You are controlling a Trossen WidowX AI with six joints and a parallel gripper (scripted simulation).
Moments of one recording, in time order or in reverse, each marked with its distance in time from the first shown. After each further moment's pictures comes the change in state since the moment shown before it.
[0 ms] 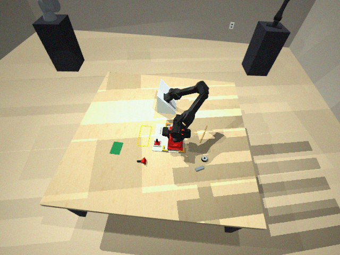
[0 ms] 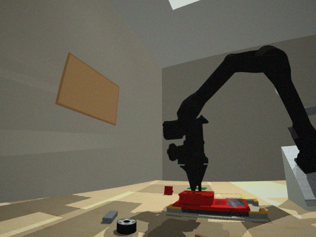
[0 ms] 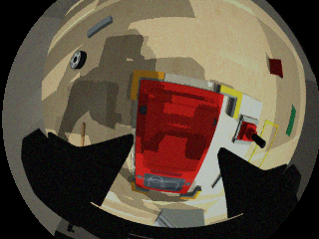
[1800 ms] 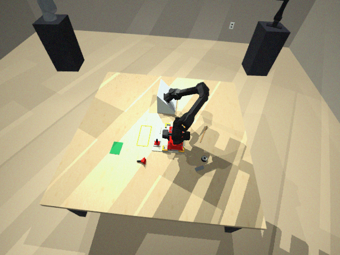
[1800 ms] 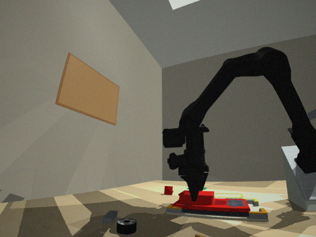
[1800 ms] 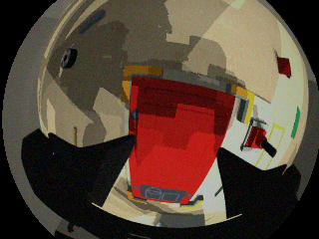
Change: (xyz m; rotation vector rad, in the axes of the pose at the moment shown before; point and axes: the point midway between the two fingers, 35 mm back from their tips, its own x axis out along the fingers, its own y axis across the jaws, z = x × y) arm 0.028 0.001 -0.001 0.002 0.003 0.003
